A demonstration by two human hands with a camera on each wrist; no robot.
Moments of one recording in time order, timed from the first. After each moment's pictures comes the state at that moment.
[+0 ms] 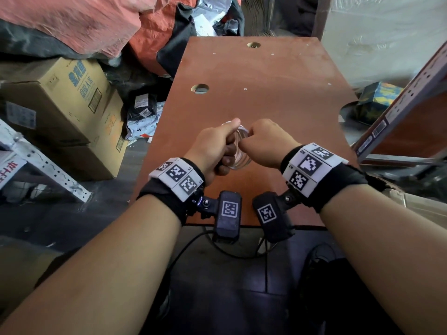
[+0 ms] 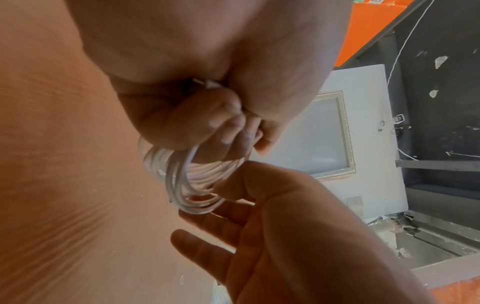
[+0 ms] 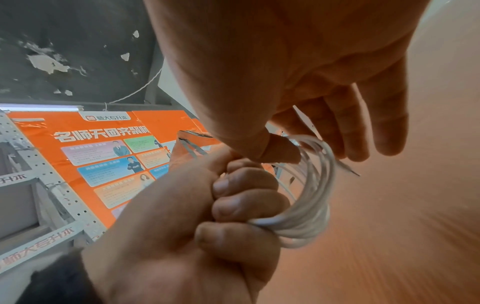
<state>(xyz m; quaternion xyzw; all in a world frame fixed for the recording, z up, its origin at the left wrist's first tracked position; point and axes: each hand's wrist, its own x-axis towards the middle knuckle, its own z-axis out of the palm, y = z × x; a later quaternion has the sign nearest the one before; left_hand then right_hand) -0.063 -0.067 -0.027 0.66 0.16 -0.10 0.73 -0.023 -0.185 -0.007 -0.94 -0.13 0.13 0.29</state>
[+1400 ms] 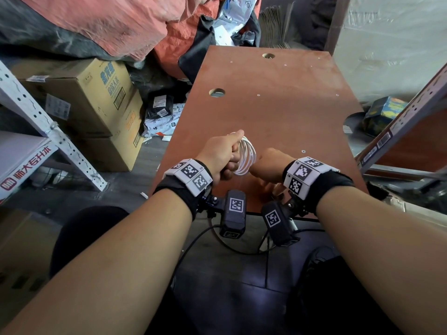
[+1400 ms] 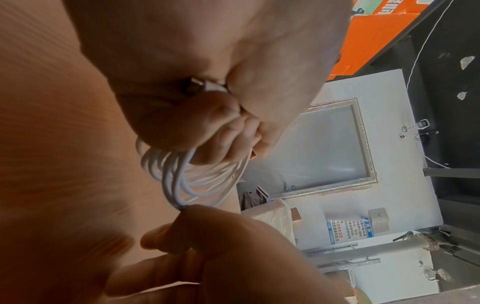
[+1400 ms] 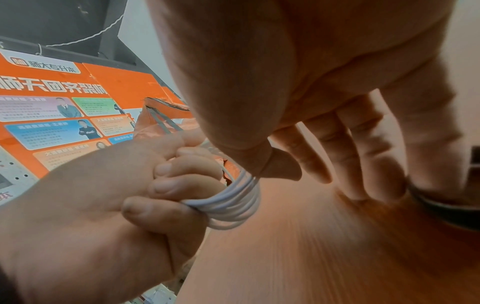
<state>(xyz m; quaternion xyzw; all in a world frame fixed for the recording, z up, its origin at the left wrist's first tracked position) -0.094 -0.063 -0.026 0.65 0.22 -0.11 0.72 -0.060 -0.189 -0.020 -0.92 -0.06 0.29 0.26</state>
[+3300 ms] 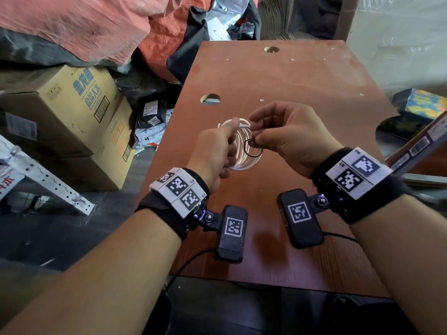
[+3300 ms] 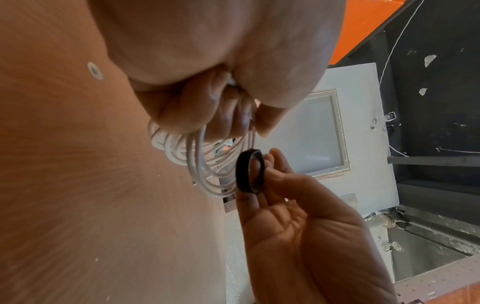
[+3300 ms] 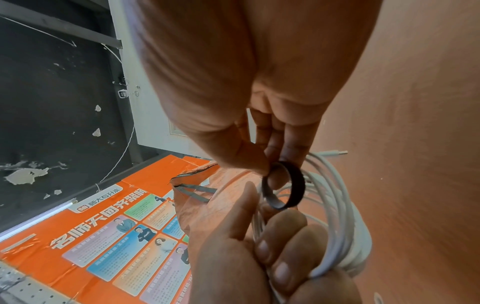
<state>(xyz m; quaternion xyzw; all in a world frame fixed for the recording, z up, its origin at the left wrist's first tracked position) 0.009 -0.042 -0.044 0.63 0.19 -0.03 0.75 0.061 -0.184 -0.030 -0.68 -0.17 0.16 0.70</state>
